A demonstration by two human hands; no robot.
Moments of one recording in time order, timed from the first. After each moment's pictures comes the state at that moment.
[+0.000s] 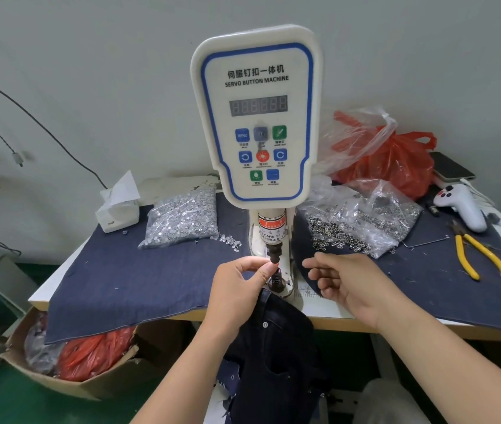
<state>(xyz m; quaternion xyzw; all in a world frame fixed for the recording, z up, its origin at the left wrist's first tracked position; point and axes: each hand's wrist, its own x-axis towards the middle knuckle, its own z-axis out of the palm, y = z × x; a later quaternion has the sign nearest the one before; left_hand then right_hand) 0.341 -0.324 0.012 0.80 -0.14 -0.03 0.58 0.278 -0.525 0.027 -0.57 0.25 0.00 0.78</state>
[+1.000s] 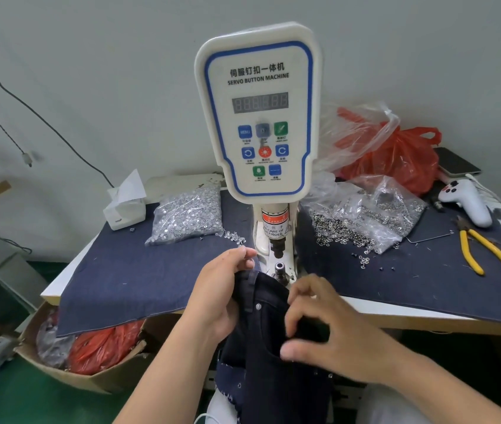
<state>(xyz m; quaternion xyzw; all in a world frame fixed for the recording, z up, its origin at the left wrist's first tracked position) 0.321 -0.308 0.056 0.60 0.04 -0.20 0.78 0.212 -0.485 0.025 -0.89 -0.13 -0.02 0.44</state>
